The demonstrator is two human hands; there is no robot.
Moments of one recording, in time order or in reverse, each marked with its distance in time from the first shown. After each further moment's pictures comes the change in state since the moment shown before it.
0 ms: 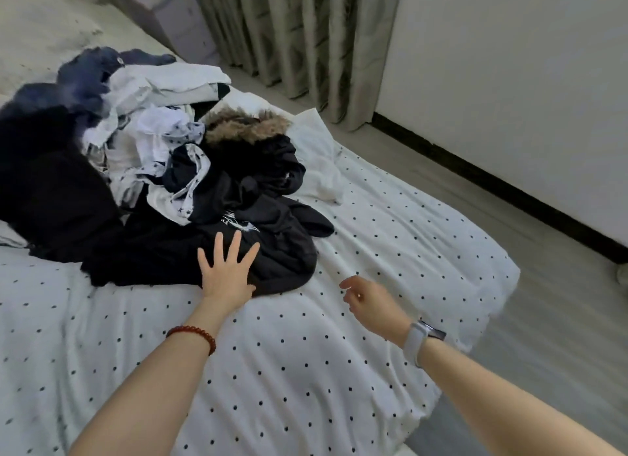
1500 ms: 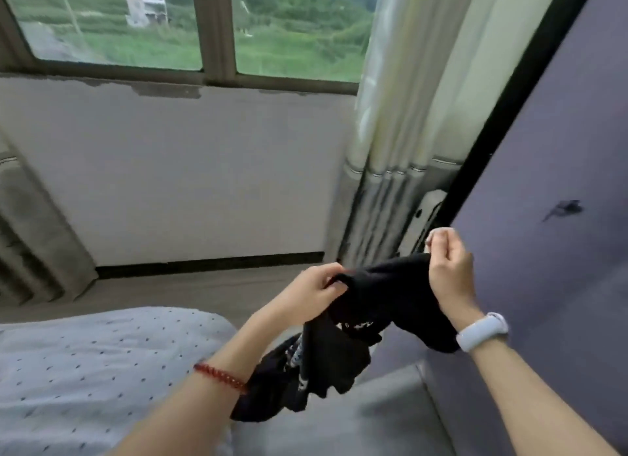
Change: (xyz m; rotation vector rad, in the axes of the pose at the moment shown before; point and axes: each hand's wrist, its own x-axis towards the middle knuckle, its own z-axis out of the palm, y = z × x) left_hand -0.356 0.470 -0.190 -0.777 -0.182 1.474; right_hand -0.484 0.234 -0.240 0.311 1.683 0.066
